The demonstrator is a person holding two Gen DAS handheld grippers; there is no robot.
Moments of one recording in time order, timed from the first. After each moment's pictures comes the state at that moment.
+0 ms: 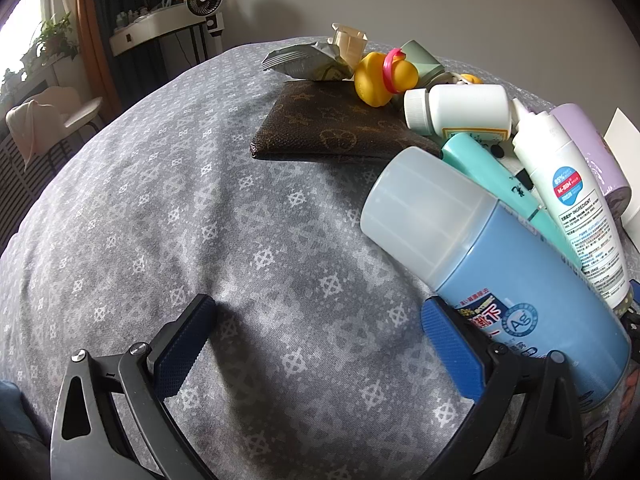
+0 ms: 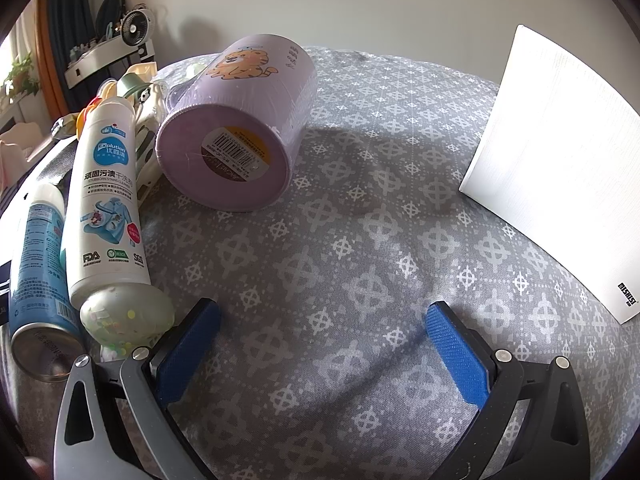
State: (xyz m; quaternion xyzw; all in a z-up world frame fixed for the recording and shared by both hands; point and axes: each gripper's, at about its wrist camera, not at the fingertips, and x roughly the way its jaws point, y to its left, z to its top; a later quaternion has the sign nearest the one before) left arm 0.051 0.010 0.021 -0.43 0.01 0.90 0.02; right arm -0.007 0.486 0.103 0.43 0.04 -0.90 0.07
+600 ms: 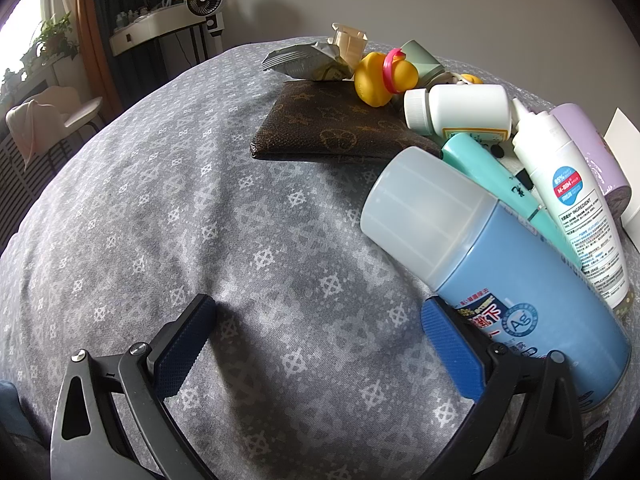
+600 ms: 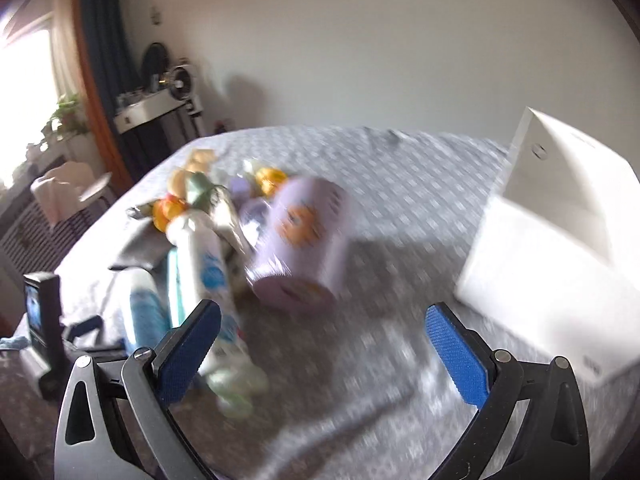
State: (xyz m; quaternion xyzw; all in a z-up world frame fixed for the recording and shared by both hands) left arm 0.052 0.010 0.021 -0.43 0.01 0.90 0.02; right arm -0.007 0.494 0.201 0.36 -0.01 -0.91 0.18
